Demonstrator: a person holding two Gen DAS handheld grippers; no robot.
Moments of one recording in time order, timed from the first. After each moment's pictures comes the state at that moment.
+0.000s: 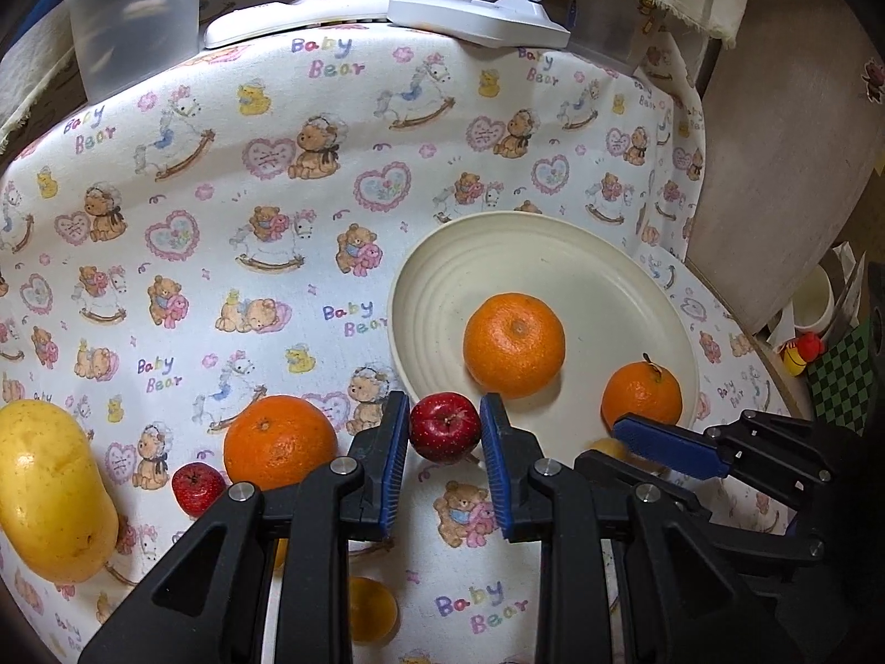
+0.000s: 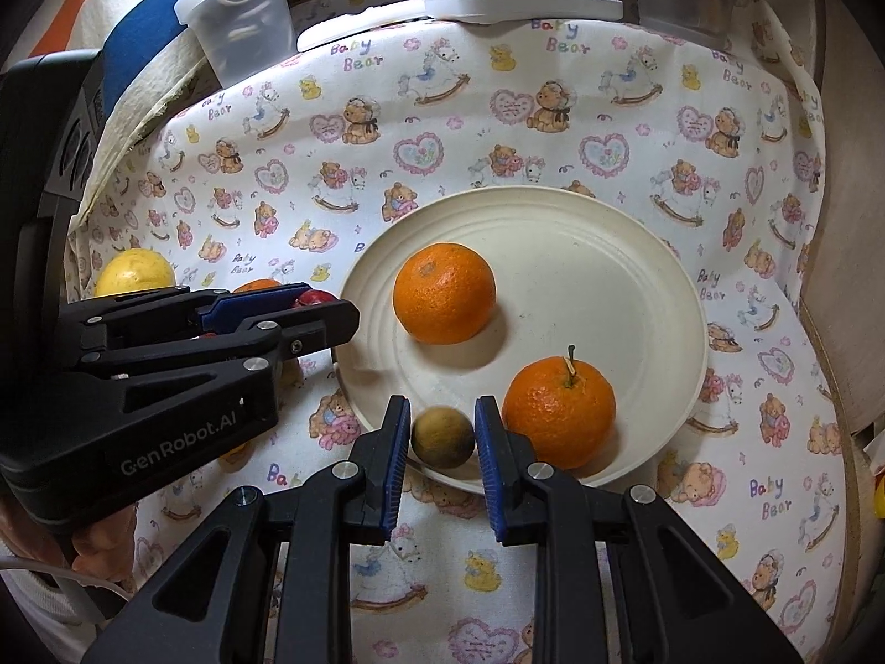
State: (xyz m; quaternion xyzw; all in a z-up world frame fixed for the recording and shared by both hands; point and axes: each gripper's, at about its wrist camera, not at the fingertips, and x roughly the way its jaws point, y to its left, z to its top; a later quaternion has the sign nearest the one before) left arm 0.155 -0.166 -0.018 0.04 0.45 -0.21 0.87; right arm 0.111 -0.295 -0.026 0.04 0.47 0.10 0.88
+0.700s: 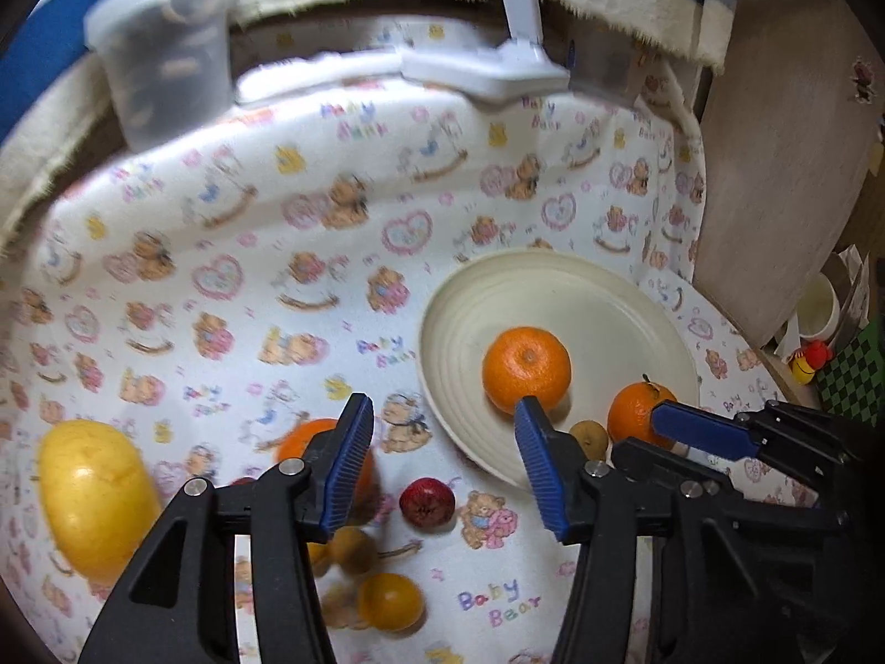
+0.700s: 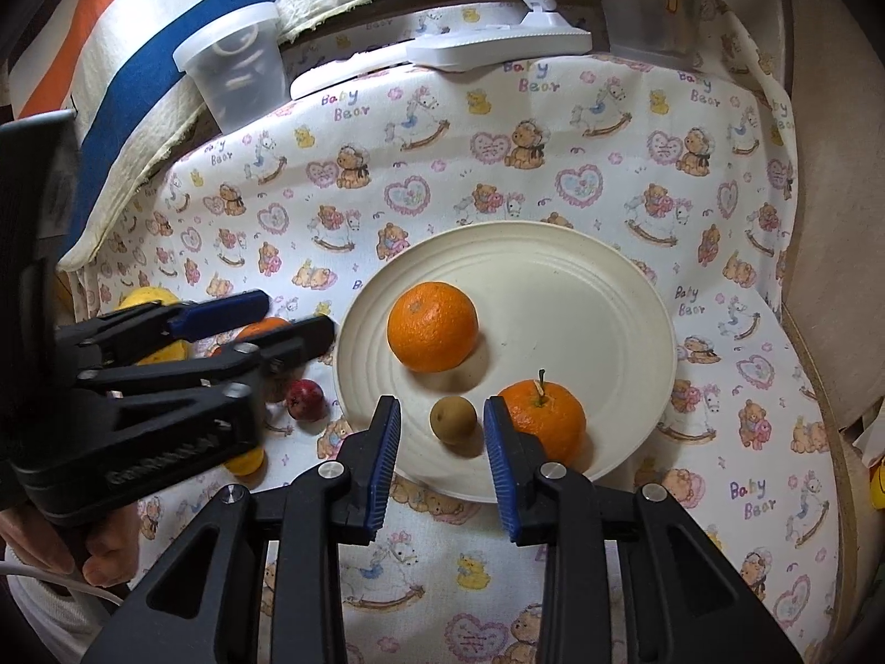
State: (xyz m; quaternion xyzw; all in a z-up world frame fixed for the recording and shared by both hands) left arm 0.139 -0.154 0.007 0.06 0.40 -0.19 0.90; right arm 0.100 -0.307 -0.009 0.07 0.44 0.09 0.89
